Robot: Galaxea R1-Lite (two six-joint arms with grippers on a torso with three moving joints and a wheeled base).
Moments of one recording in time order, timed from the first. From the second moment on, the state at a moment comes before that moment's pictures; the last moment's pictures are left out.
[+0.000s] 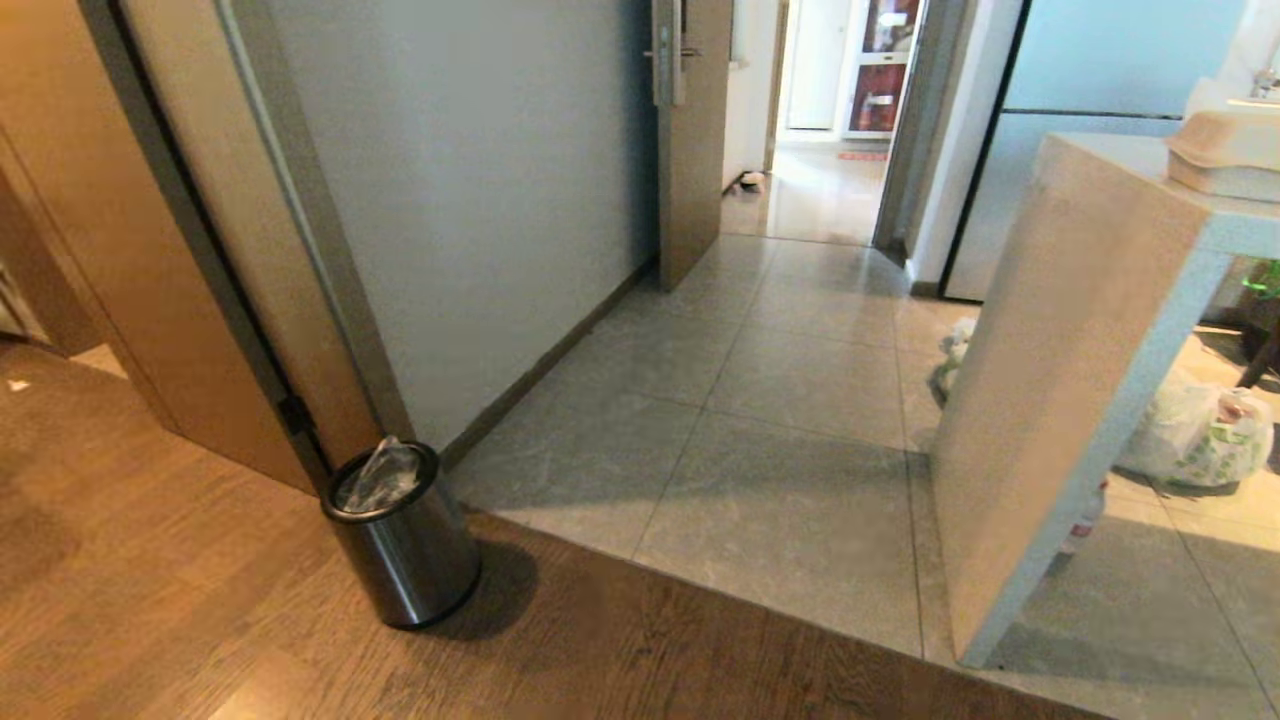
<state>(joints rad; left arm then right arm) 0.00 0.00 0.00 0.00 0.00 0.00 0.00 0.00 0.00 -0.01 -0.02 0.06</state>
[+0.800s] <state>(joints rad) 0.00 0.00 0.00 0.00 0.00 0.00 0.00 0.00 0.00 -0.01 -0.02 0.06</state>
